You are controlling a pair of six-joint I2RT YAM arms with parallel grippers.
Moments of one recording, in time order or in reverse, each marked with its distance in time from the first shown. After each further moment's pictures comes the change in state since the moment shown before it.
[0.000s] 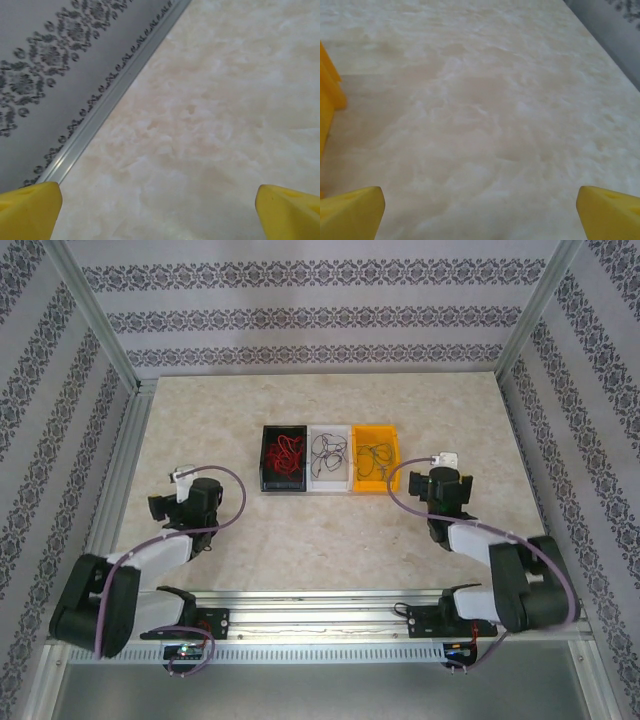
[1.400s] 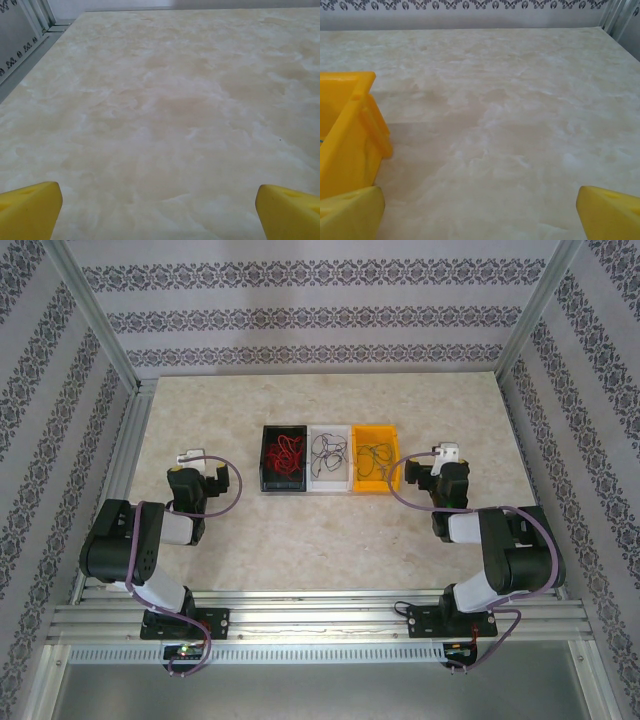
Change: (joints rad) left arm 0.206 0.349 -0.003 0.657 0.641 0.135; right arm -0.105 0.154 0.006 0.308 -0.265 -0.006
